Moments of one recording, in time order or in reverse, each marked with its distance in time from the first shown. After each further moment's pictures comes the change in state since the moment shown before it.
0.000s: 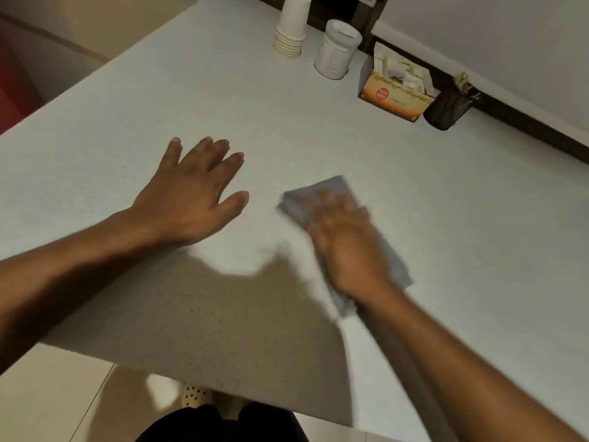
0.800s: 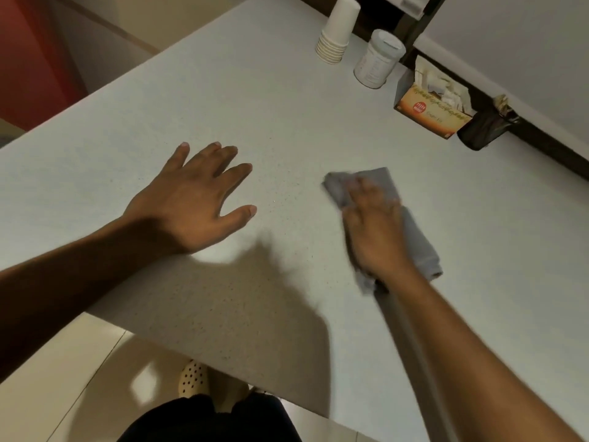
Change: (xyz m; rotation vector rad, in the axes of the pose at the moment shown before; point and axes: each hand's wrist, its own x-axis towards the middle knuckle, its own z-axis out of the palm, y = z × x) left_hand -0.044 -0.024 -0.003 0.013 -0.037 -0.078; right_hand 0.042 0.007 0.005 0.057 0.036 0.105
